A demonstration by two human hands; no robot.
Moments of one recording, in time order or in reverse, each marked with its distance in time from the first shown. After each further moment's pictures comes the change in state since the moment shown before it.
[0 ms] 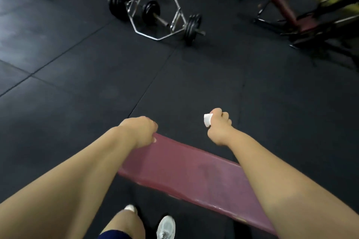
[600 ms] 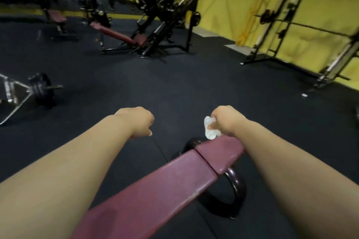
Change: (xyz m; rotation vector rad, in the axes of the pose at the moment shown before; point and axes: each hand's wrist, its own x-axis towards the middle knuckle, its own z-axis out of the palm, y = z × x) left_hand -0.051 0.217 -0.156 0.527 0.228 0.731; right_hand -0.241 0.124 -0.150 0.019 0.333 0.631
